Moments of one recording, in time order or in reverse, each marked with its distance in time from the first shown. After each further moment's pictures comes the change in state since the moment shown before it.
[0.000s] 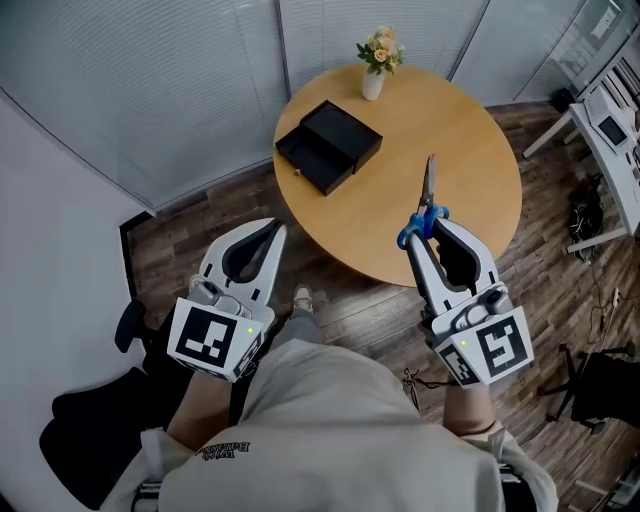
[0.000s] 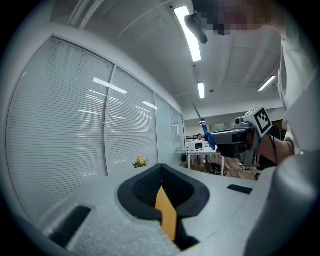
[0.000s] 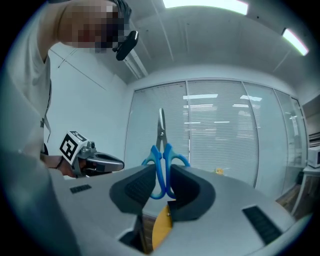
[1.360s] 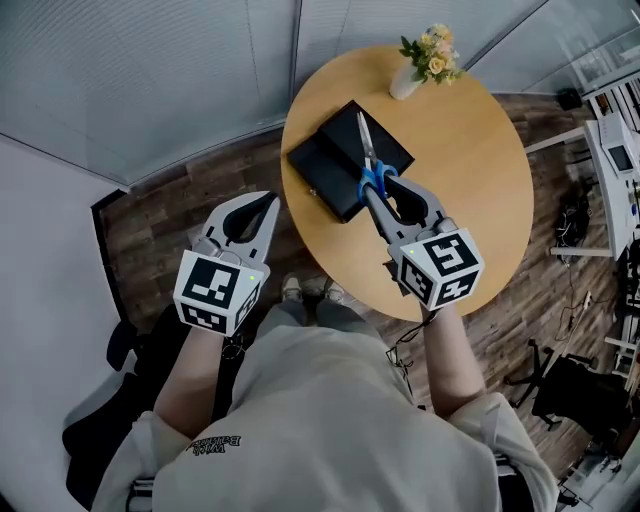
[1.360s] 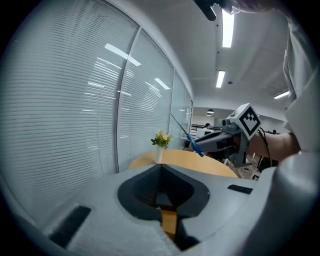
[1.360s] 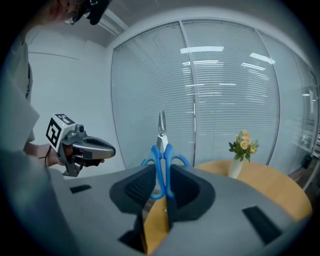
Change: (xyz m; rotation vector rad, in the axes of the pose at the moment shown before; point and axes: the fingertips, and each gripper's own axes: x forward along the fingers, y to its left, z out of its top) left arm 0.133 0.213 -0.126 -0.178 0.226 -0.026; right arm 0.298 -0.053 -0.146 0.106 0.412 0.067
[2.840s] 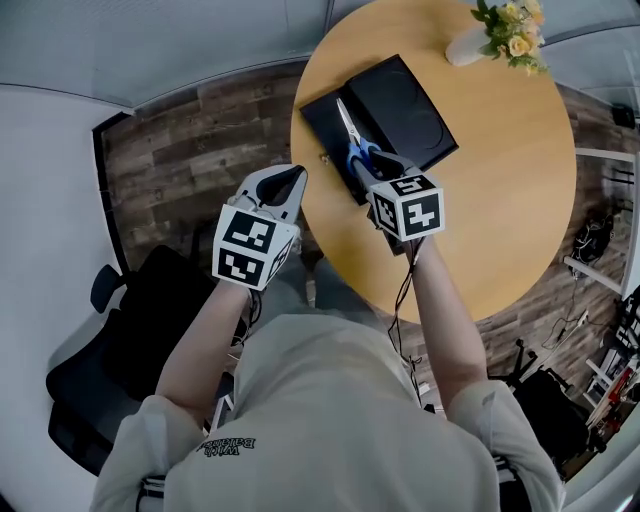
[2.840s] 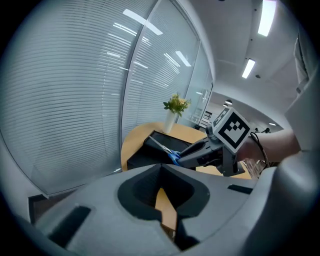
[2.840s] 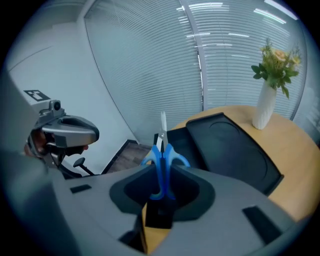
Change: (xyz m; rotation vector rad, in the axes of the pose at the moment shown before) left arm 0.107 0.009 -0.141 -0.223 0.266 0.072; right arm 0.145 -0.043 -0.192 0.083 0.484 0.160
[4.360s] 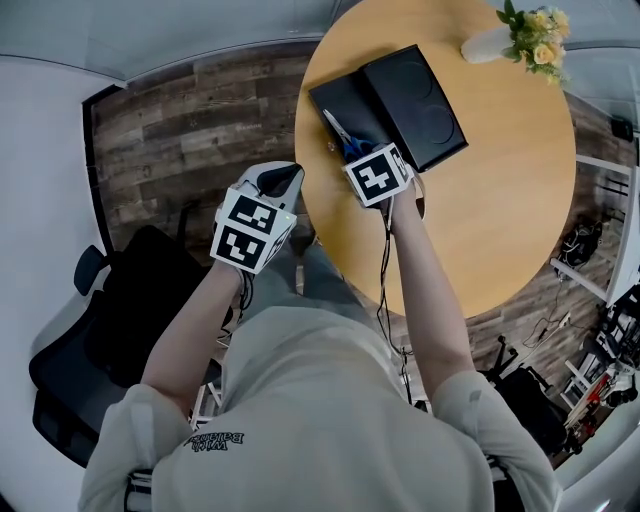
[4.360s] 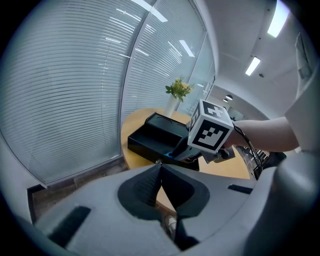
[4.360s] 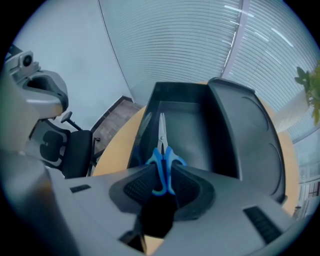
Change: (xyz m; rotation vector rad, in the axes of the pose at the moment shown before) left arm 0.014 0.011 -0.062 -0.039 0.128 -0.038; right arm 0.069 -0.009 -0.053 -0.278 0.415 -0.098
